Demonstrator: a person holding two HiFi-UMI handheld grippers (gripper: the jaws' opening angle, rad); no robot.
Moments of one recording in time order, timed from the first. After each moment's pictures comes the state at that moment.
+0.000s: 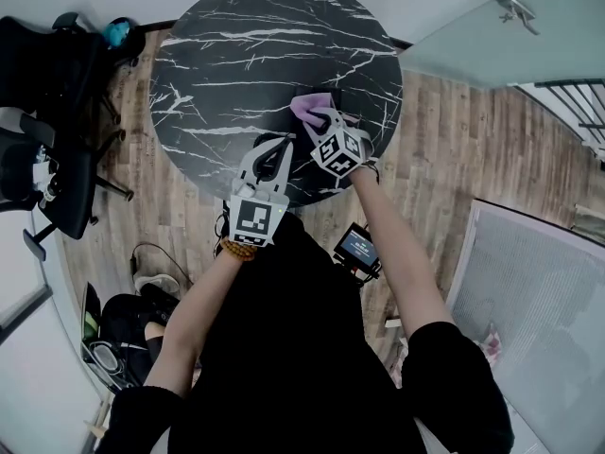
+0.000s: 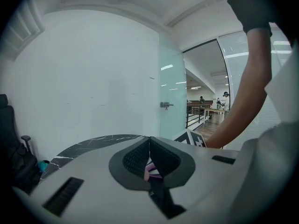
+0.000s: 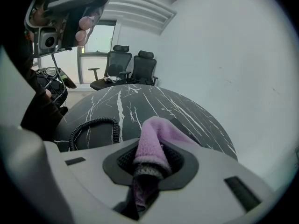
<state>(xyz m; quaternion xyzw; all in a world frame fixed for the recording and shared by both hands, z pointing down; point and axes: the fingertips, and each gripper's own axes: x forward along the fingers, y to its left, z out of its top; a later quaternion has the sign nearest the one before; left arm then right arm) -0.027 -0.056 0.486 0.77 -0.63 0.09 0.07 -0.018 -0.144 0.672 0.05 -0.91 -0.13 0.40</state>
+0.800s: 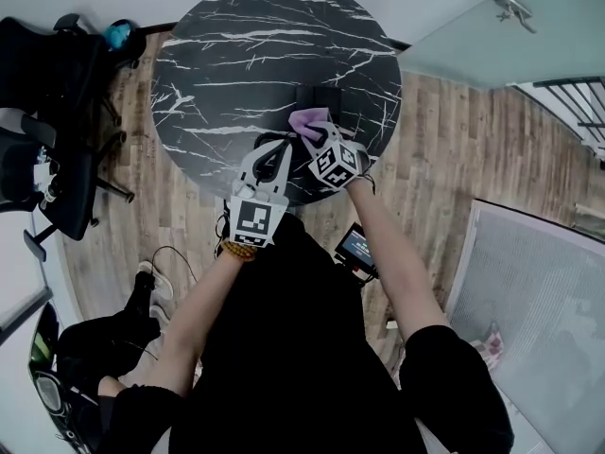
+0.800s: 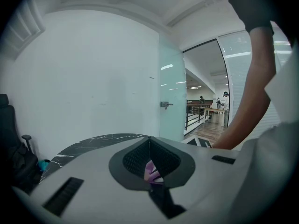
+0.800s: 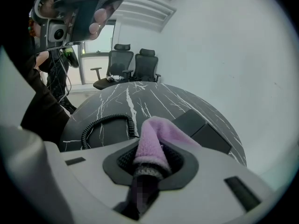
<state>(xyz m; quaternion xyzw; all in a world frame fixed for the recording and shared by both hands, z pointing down) -0.026 -0.047 0.489 0.76 -0.63 0.09 0.08 -0.004 -0.108 0.690 0.05 -0.90 -0.11 0.41</state>
